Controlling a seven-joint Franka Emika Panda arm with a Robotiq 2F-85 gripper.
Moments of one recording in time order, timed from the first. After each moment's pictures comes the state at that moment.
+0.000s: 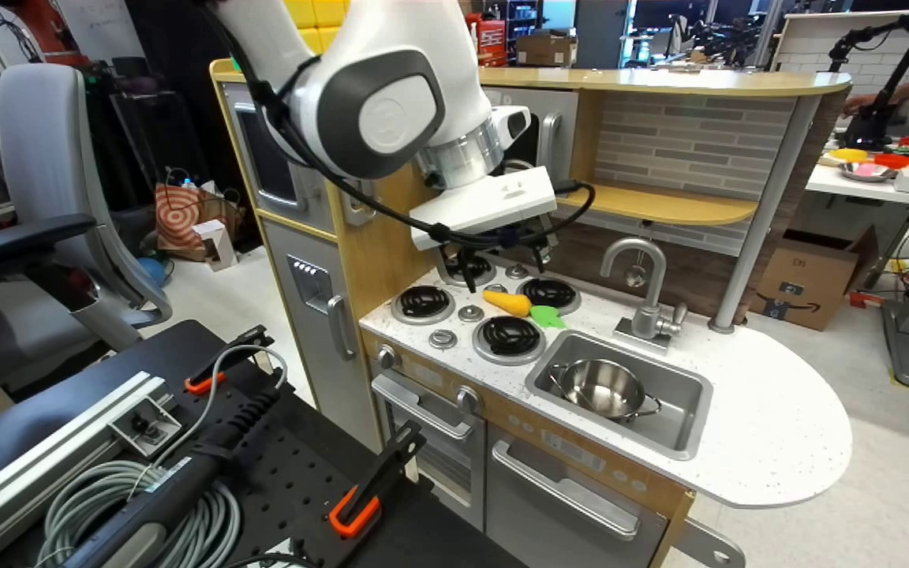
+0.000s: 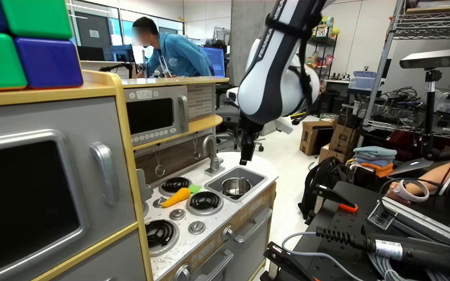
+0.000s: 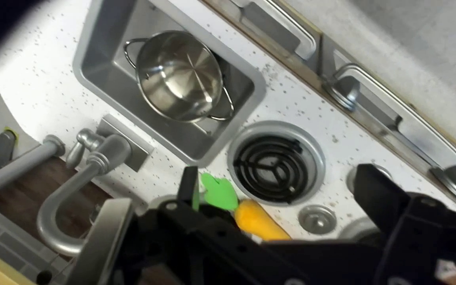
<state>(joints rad) 0.33 0.51 -0.39 -2.29 0.18 3.08 -0.86</state>
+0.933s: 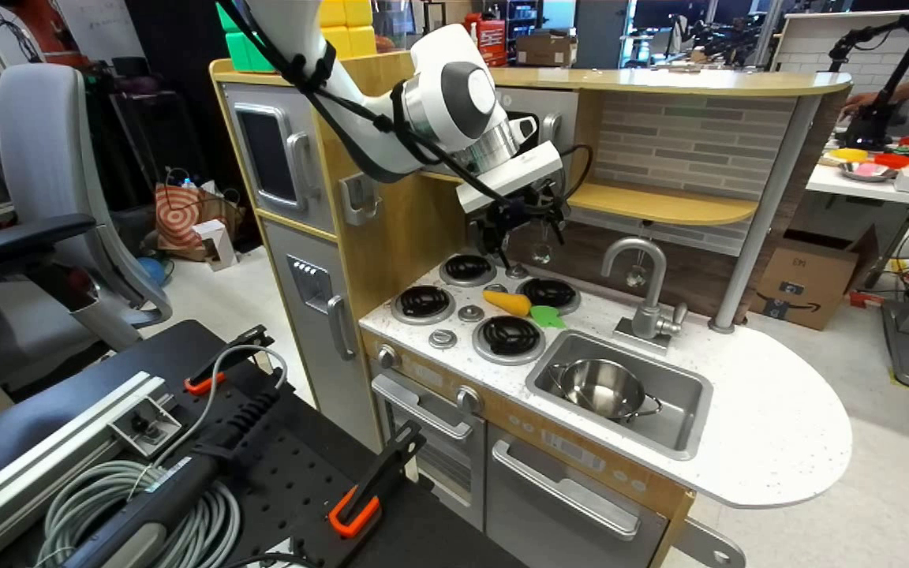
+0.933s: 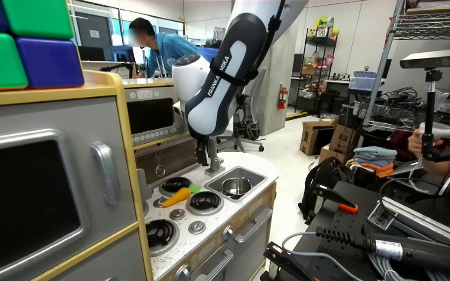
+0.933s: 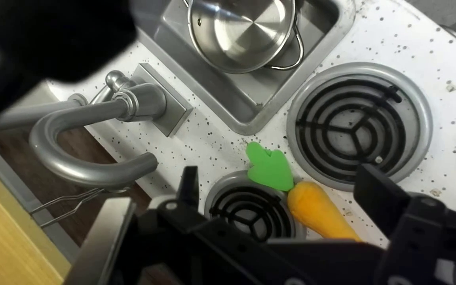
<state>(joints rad) 0.33 0.89 -0.37 -1.63 -0.29 2.66 -0.38</state>
